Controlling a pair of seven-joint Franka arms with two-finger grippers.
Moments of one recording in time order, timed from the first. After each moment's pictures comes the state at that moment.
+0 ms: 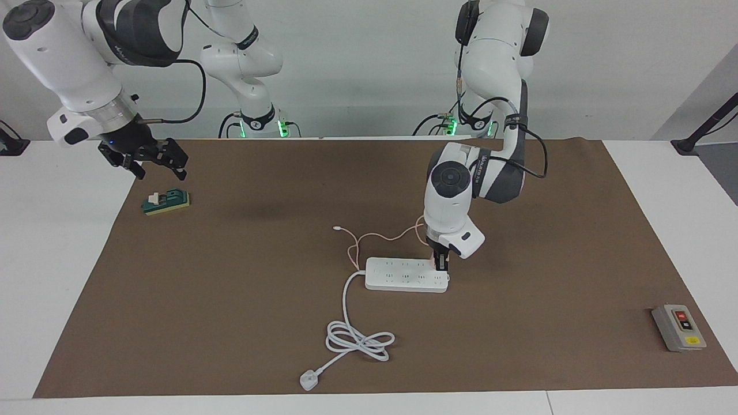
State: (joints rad) left arm -0.54 0.54 0.08 -1.53 0.06 2.02 -1.90; right arm 0.06 0.00 -0.19 -1.69 0.06 1.66 -0.03
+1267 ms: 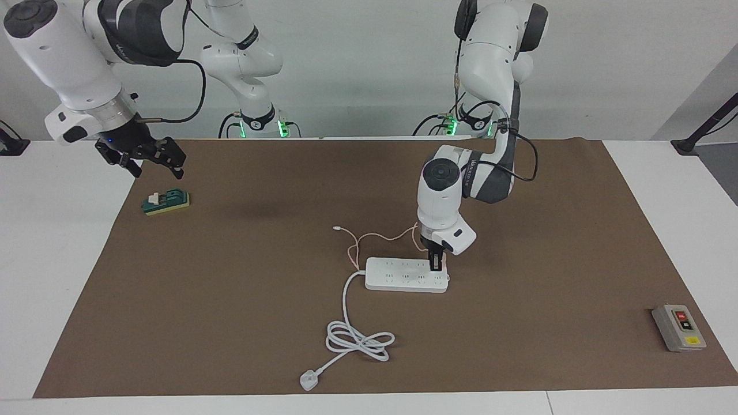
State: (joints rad) left arm -0.57 0.51 0.08 -1.65 0.10 2.18 -1.94; right arm 0.06 0.00 -0.19 -1.68 0.03 1.65 -0.03
